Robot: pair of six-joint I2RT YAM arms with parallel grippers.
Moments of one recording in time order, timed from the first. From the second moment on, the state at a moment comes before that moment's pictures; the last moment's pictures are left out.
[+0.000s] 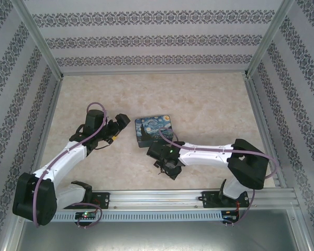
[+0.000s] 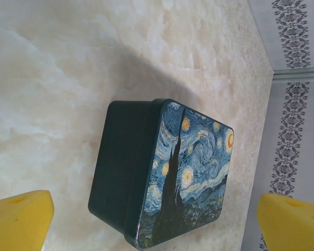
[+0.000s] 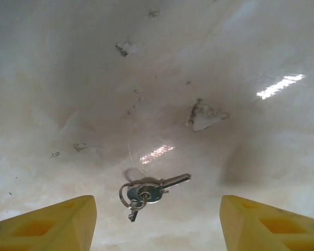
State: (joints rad) left arm -0.25 1.15 0.64 -0.18 0.35 -1.02; right arm 1.10 1.61 0.93 -0.75 0.00 1.76
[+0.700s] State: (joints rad) left arm -0.21 1.18 0.64 -0.11 0.42 -1.02; right arm 1.10 1.76 1.04 -0.79 -0.05 1.76
